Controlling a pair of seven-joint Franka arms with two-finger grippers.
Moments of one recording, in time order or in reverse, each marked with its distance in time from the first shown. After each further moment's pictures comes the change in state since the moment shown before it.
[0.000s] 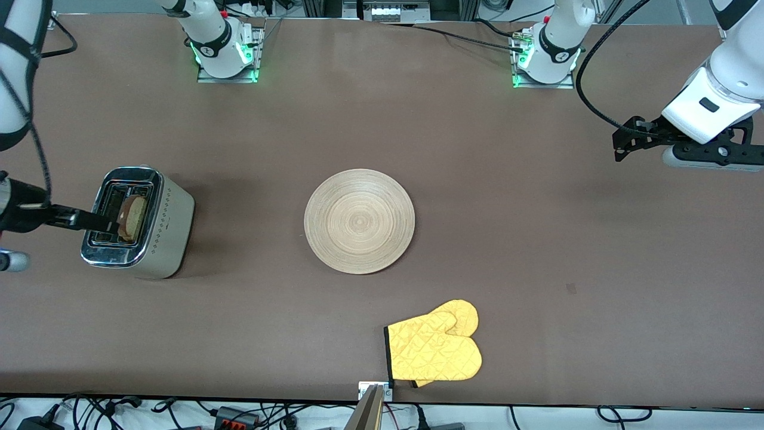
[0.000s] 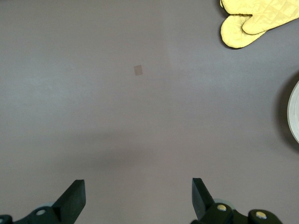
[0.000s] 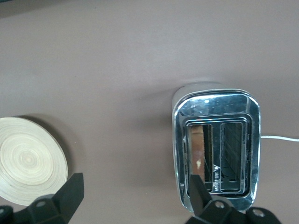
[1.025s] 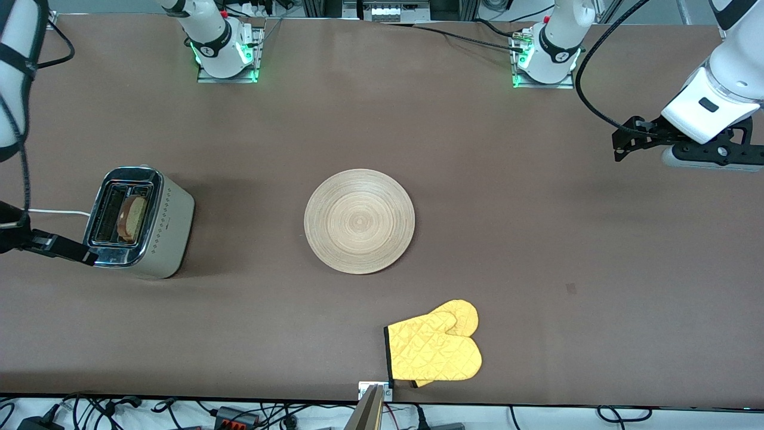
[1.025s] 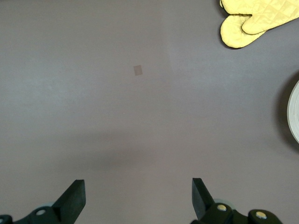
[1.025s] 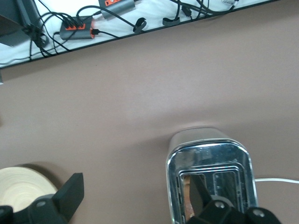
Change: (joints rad) left arm 0.000 0.000 -0.001 0.000 0.000 0.000 0.000; right arm -0.059 0.027 -0.006 -0.013 0.067 0.208 -0.004
